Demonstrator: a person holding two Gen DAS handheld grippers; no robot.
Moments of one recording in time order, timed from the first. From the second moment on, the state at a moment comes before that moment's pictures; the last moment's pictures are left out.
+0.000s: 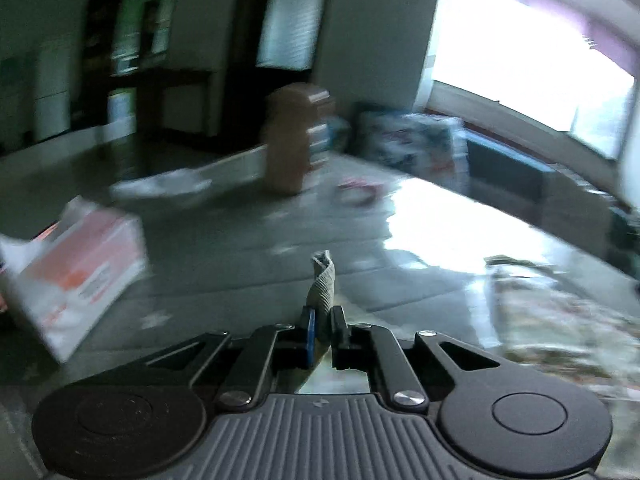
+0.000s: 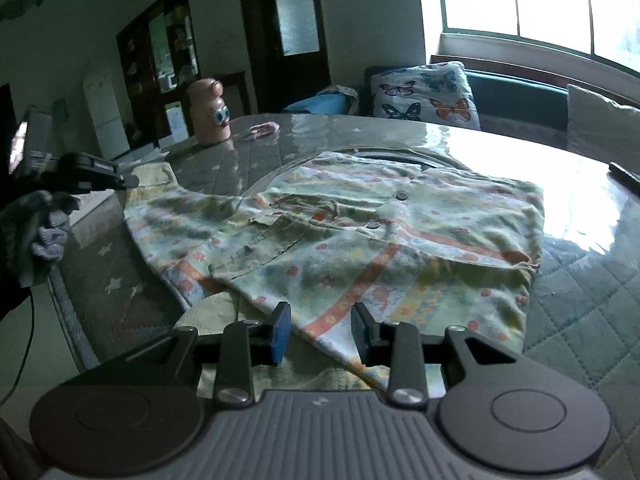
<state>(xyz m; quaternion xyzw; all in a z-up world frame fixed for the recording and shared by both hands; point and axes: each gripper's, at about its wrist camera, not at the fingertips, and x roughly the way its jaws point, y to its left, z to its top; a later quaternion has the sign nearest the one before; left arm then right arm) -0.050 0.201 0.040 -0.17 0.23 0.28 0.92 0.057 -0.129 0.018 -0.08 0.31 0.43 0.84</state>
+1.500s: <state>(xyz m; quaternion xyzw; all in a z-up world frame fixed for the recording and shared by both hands) 0.002 0.067 0.033 -0.08 0.29 0.02 0.95 0.111 -0.144 -0.004 0.04 0.36 0.35 0.86</state>
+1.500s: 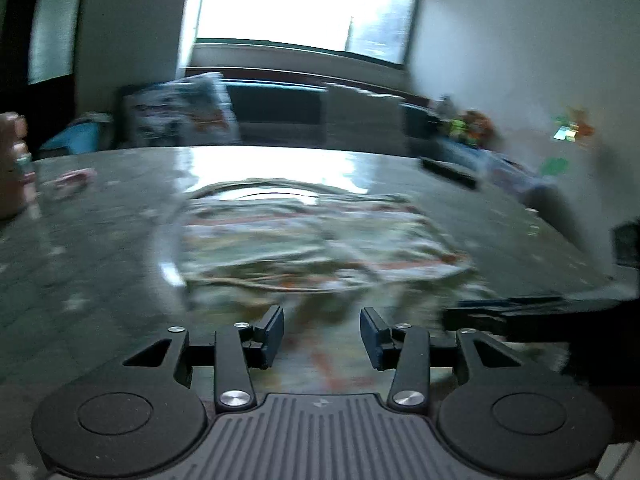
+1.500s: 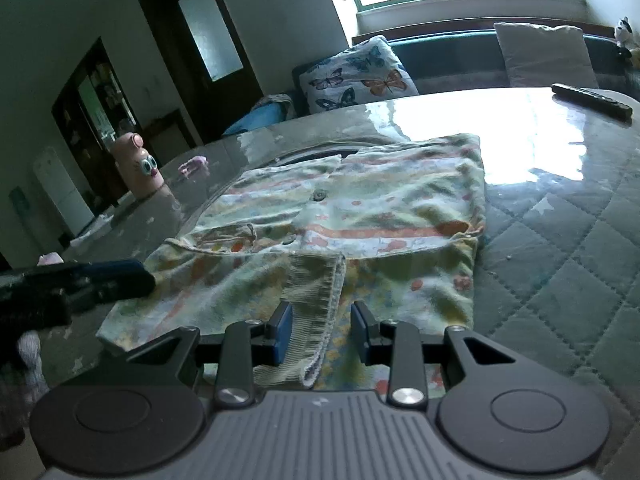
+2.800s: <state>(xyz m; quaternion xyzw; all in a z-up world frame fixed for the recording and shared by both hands) 0.053 0.085 0.014 -0.02 0.32 0.07 0.94 0.114 -0.131 0.016 -0.02 0.32 0.34 0.89</state>
